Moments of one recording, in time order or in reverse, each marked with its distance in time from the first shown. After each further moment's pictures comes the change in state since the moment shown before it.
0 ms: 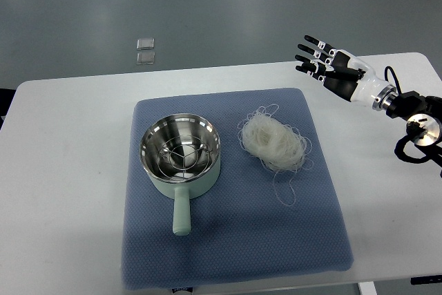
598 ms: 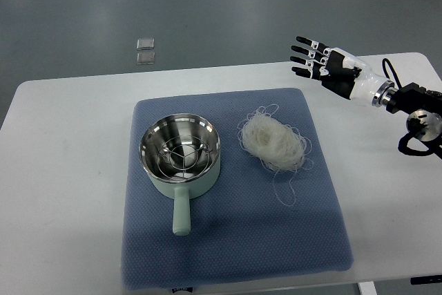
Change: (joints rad) left arm -0.002 0.000 0.000 0.012 0.000 0.006 0.000; right arm 0.037 -0.013 0.007 0.007 -0.207 0.008 0.015
